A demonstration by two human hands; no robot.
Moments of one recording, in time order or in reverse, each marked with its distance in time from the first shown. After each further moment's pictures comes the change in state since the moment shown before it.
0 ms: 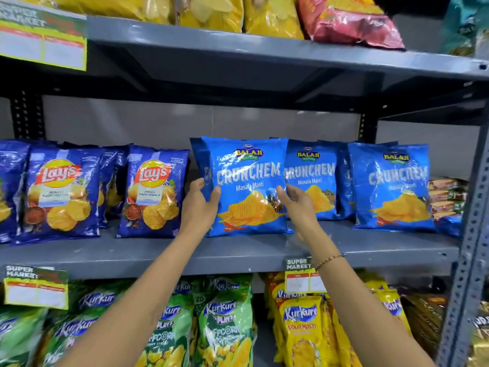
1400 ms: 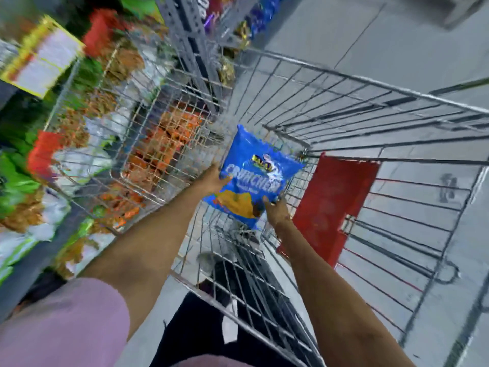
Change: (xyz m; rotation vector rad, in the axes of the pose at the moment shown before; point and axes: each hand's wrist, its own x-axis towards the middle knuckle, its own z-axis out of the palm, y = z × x) left_hand -0.522 -0.187 0.336 0.363 -1.710 -0.192; right_hand -0.540 0.370 -0.237 -0.055 0.732 1.260
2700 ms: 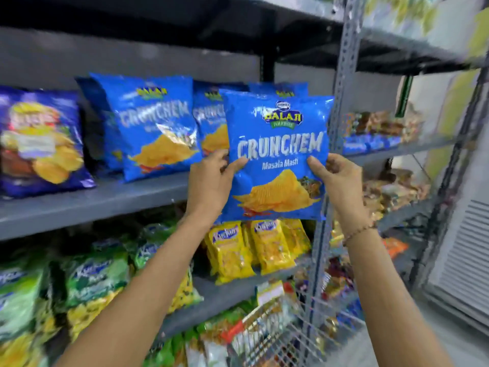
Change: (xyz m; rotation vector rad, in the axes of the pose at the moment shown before) left_hand -0.411 0.125 -0.321 -0.206 1.391 0.677; right_hand -0.313 -0.422 0.039 0.296 -0.289 -1.334
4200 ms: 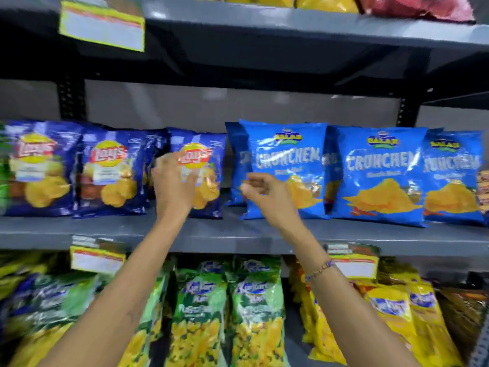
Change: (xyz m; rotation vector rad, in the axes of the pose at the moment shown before) left_hand 0.056 -0.117 -0.230 0.527 0.629 -0.176; right_hand -0.017 -0.048 0.315 0.098 -0.684 -0.199
